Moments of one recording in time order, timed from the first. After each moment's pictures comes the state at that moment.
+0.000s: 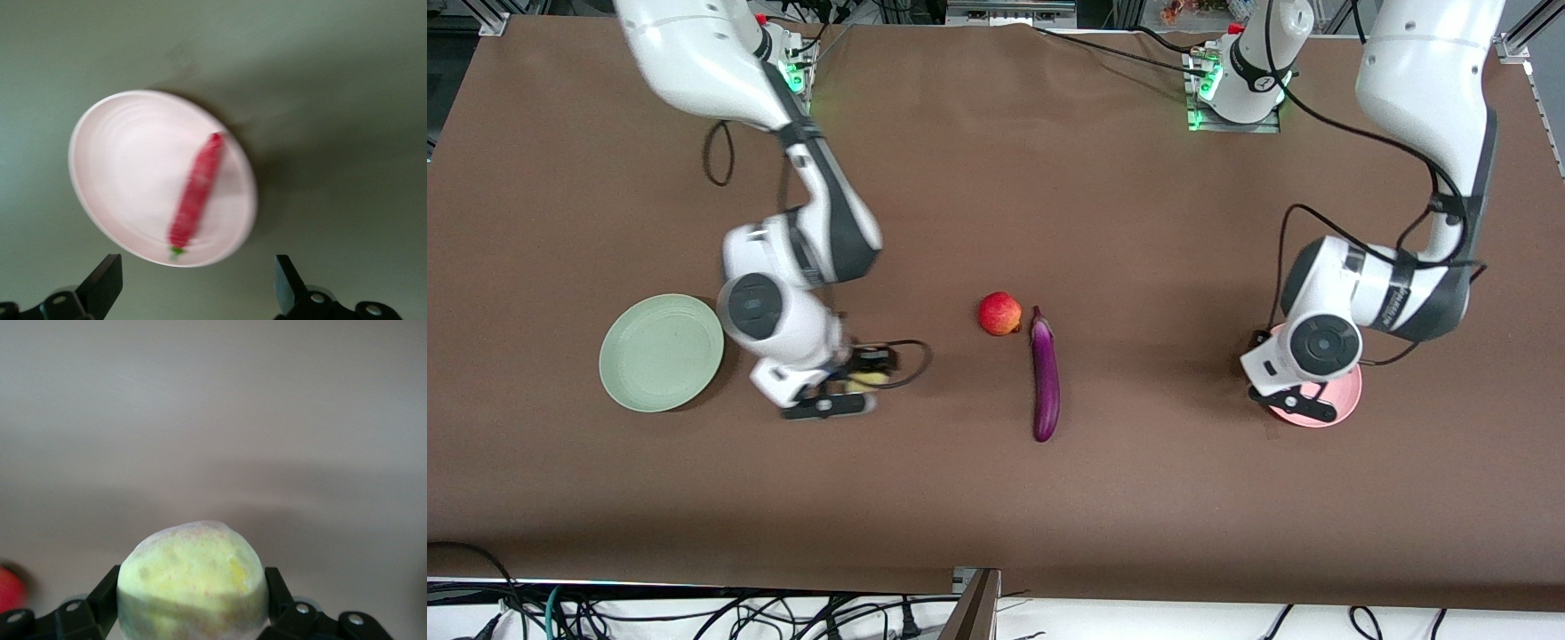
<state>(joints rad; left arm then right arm) -0.09 0.55 -0.15 -1.61 0.35 1.86 -0.09 0.47 0.67 -0.21 -1.39 0.20 1.96 0.09</state>
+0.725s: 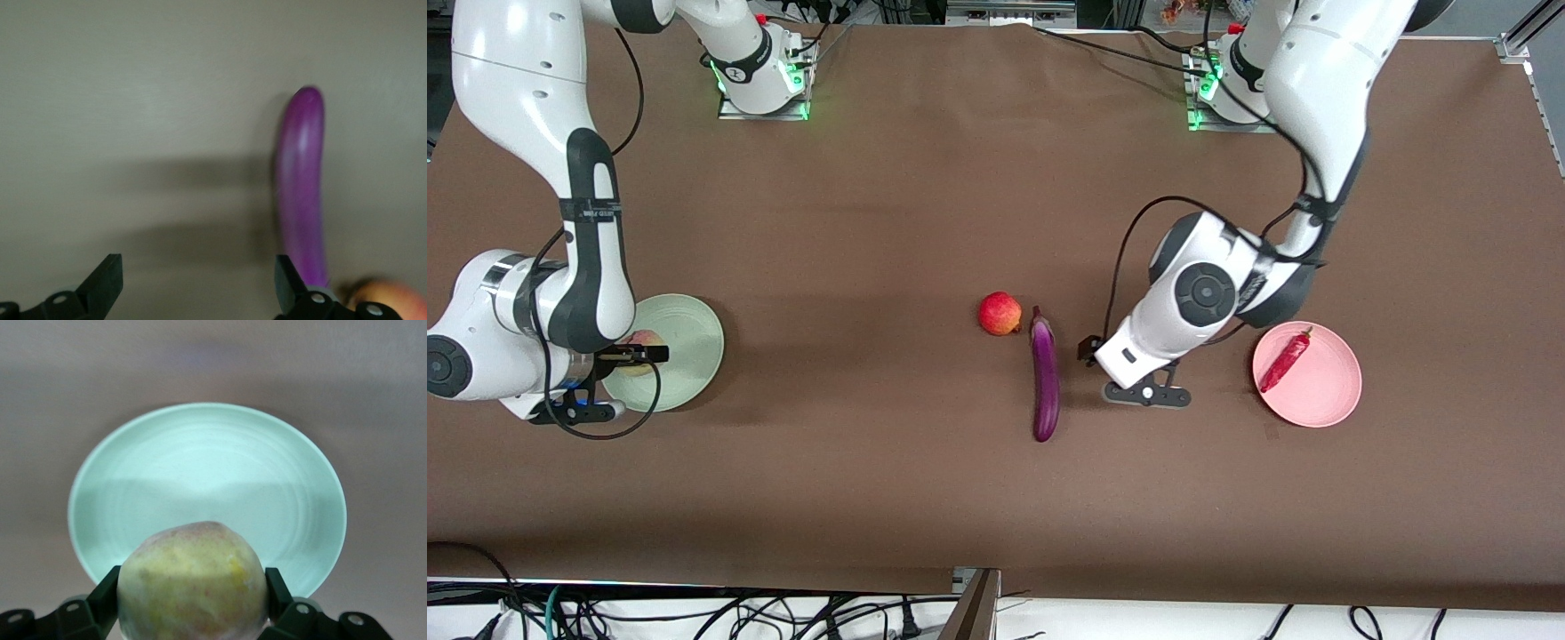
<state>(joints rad) -0.26 0.72 -0.25 -1.54 0.04 2.32 -0.49 0.21 0.74 -0.42 -1.46 0.21 1.85 -0.27</state>
